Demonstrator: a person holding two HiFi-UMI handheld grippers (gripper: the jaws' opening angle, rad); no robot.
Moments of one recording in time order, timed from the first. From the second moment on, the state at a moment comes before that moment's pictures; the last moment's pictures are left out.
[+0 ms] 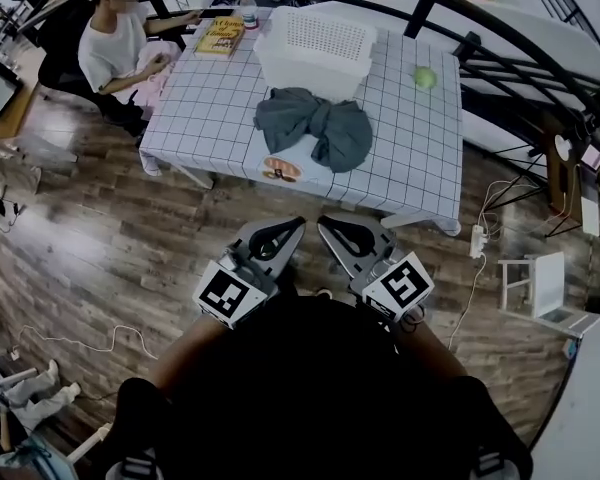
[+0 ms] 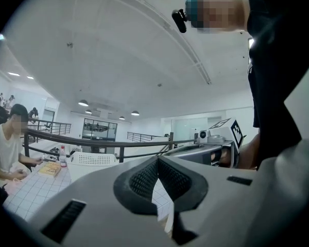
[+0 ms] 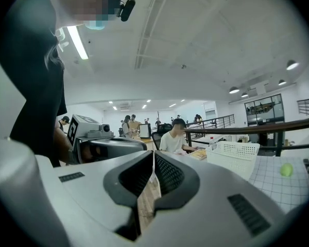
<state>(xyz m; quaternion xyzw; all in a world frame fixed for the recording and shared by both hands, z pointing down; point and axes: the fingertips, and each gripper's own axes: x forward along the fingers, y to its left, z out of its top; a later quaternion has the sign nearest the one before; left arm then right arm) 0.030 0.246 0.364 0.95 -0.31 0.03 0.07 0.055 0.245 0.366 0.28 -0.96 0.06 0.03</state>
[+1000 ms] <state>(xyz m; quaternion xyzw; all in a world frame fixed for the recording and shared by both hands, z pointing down) -0.056 0.102 0.385 0.97 -0.22 0.03 0.08 -0.024 0.112 0.390 0.37 -0.92 0.09 0.06</state>
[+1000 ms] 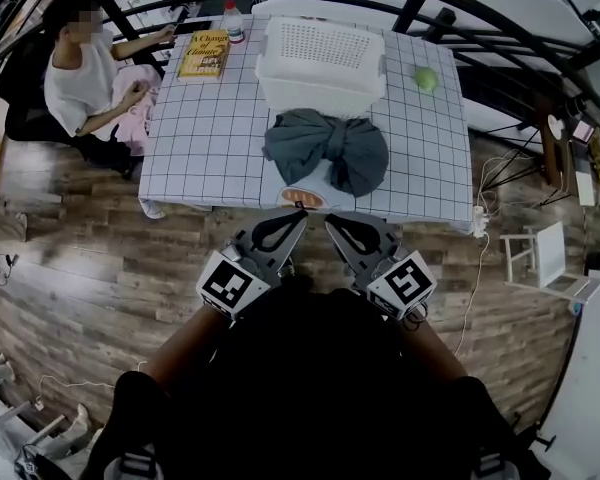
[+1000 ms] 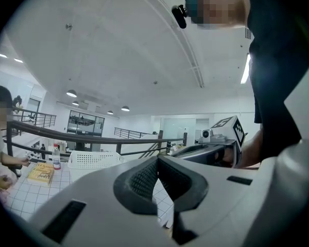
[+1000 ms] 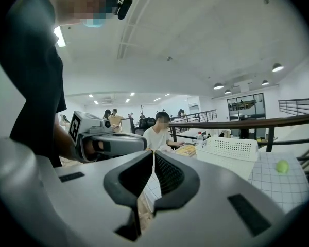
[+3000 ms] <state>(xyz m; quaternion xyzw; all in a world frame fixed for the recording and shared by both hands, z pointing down) 0.058 -0.115 0.518 0.93 -0.35 0.11 0.06 0.092 -0.099 0.628 0.15 -0.86 0.14 0.46</state>
